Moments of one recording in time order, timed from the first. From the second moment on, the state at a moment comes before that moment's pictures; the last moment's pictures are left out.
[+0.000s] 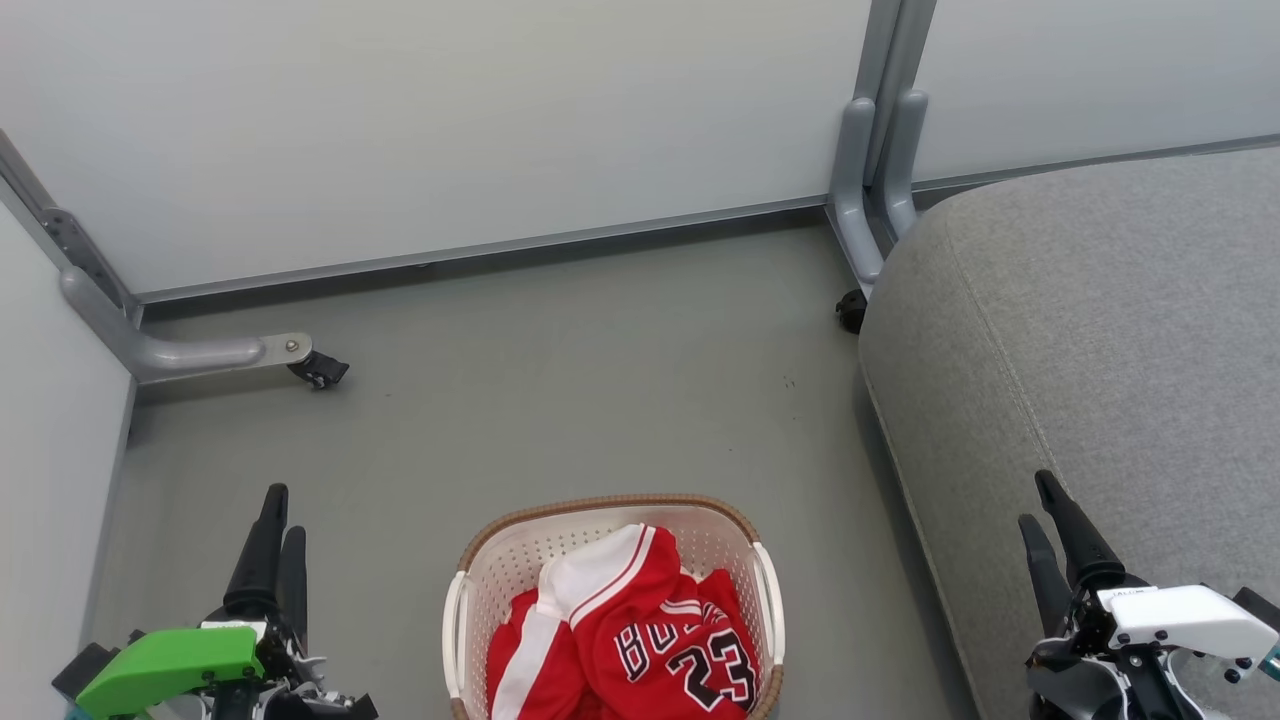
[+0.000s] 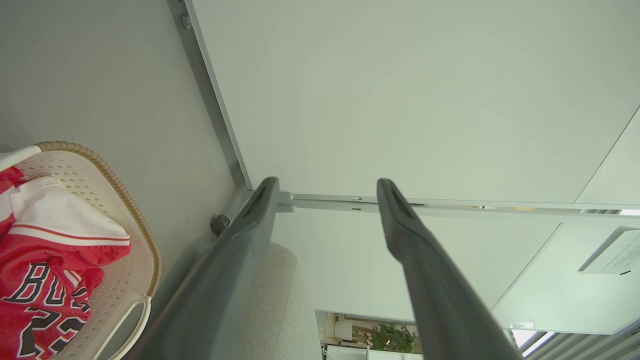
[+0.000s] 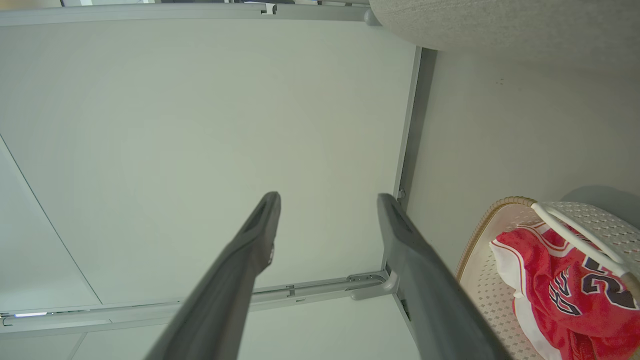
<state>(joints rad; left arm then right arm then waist) -0.07 0.04 0.11 0.29 -1.61 -0.13 0.11 -0.07 -0.03 -0.11 0.29 1.61 0.13 0.11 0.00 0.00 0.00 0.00</state>
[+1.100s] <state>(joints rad) -0.07 0.04 0.06 0.17 -1.22 -0.11 -0.03 -0.07 -0.04 -0.03 0.16 1.18 0.13 -0.03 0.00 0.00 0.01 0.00</state>
